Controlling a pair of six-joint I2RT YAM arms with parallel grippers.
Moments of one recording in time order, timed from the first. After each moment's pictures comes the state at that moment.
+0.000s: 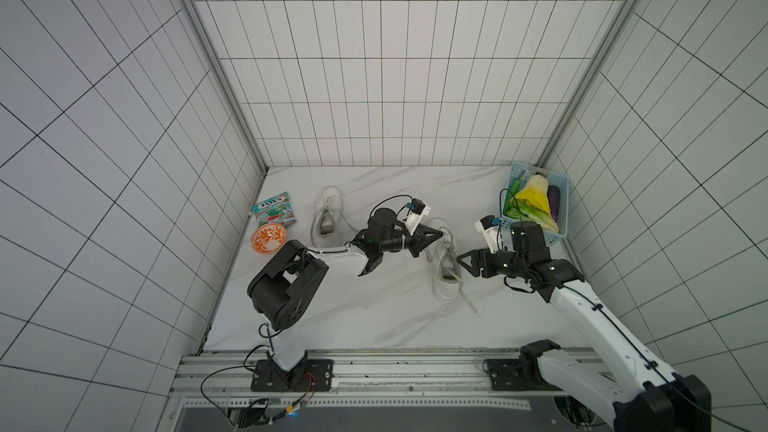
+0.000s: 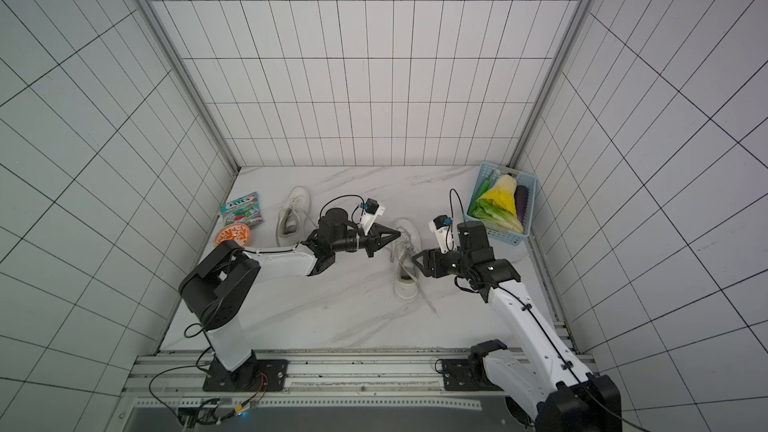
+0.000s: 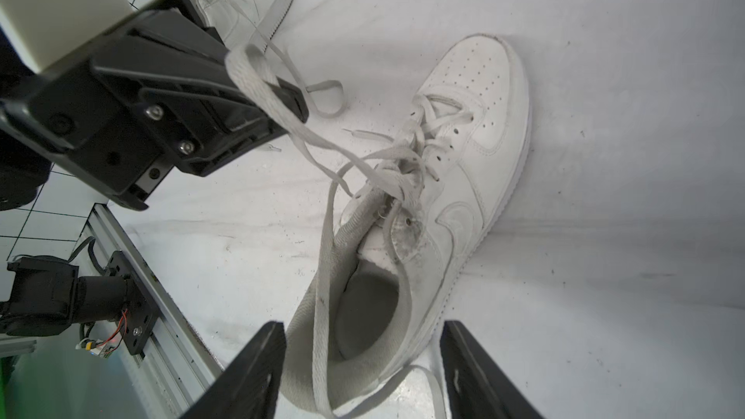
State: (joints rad) left arm -0.69 1.80 0.94 0.67 0.63 -0.26; right arm 0.36 1.00 0.72 -0.55 -0.51 0.14
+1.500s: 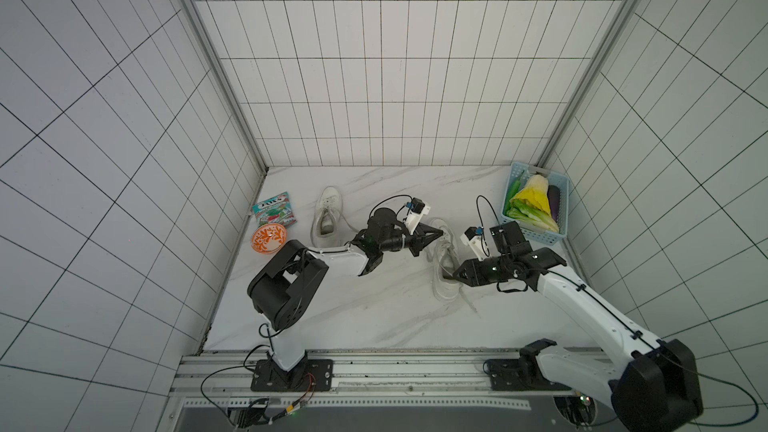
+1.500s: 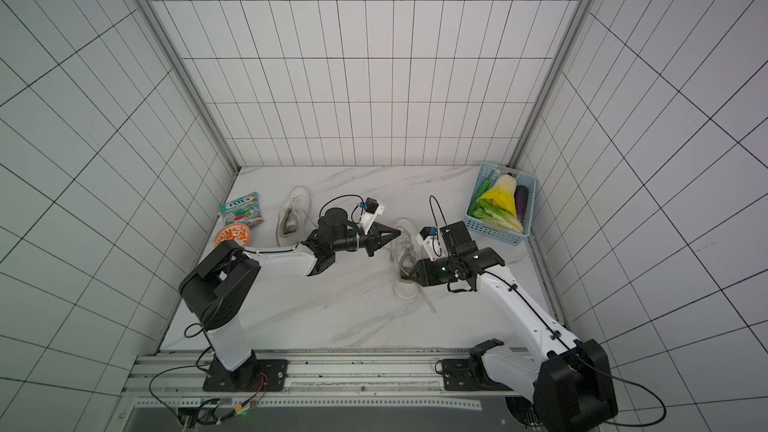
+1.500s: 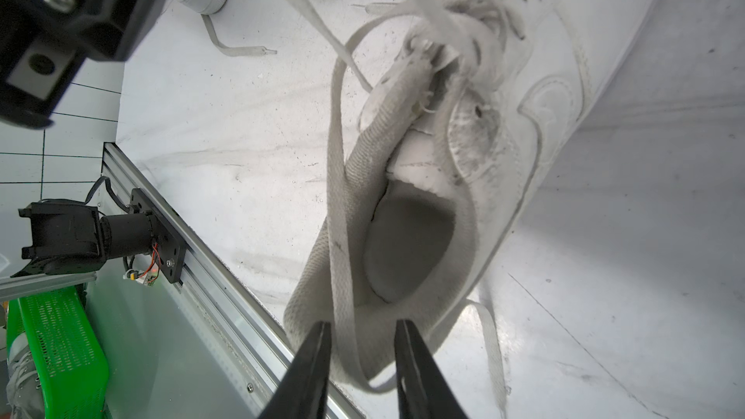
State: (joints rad) left arm -0.69 1.80 0.94 0.68 0.62 -0.26; right arm 0.47 1.12 0.78 -0.72 -0.53 0.18
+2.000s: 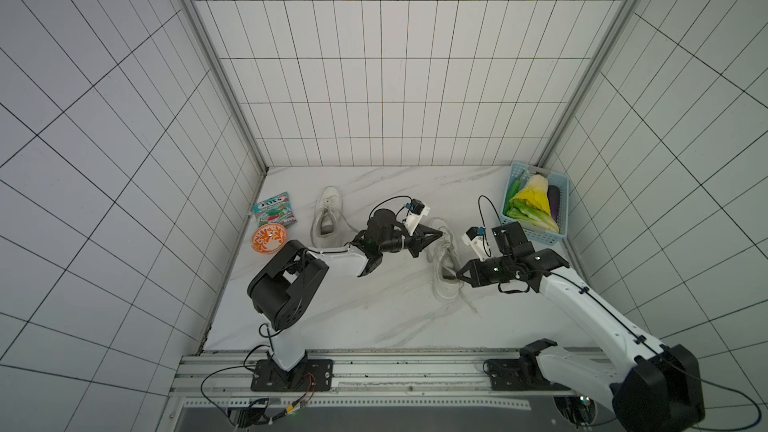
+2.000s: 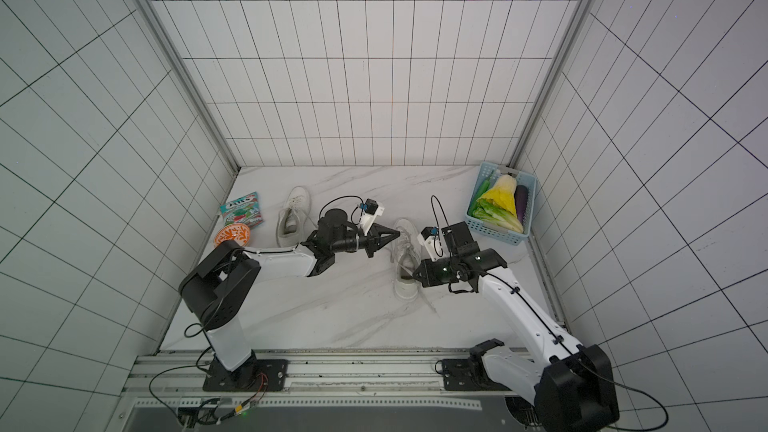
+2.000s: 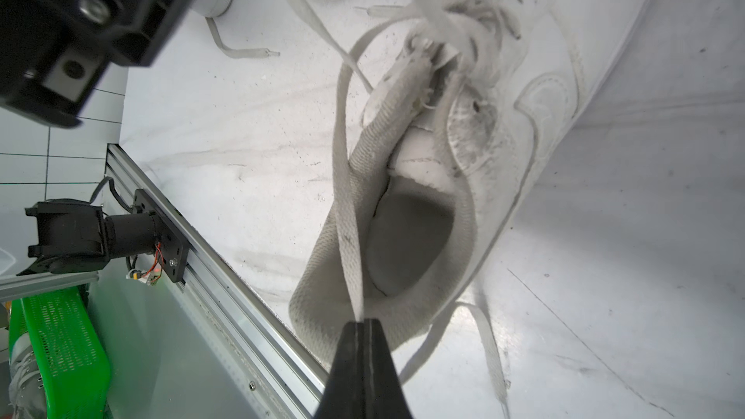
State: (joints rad) left arm -0.69 1.80 0.92 0.68 0.62 -0.26; right arm 0.43 1.08 0.78 -0.74 -0.53 0.18
